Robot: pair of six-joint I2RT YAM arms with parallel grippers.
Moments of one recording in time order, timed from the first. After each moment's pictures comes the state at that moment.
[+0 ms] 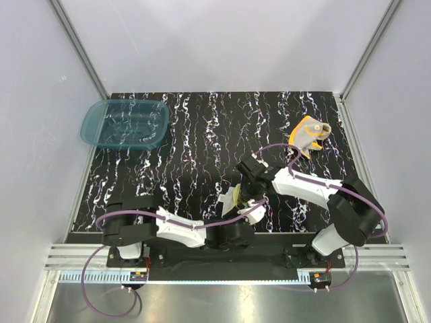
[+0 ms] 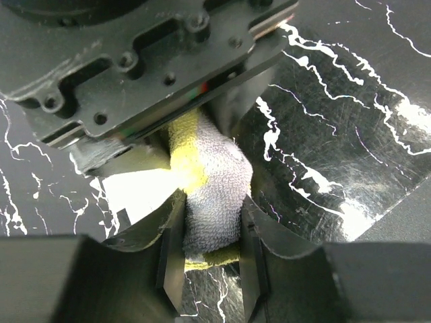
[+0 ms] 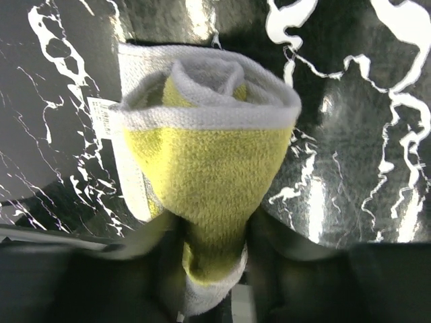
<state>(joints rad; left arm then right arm) -1.49 1.73 0.77 0.21 -0.80 -0.22 0.79 1.53 0.90 -0.58 0.01 0.98</state>
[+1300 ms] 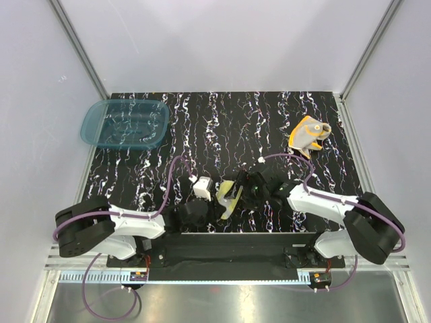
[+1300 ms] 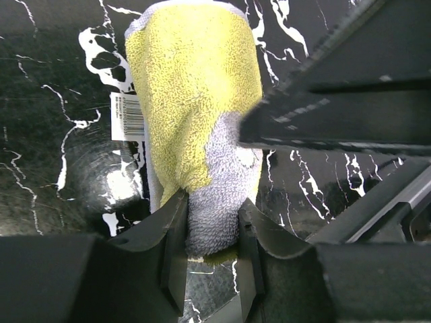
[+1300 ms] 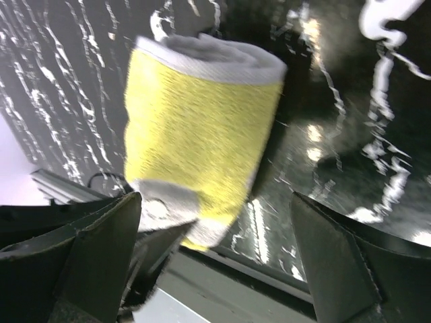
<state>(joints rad) -1.17 1.33 0.34 0.46 -0.36 -0.79 0.77 1.34 0.62 -0.15 -0.10 1.11</state>
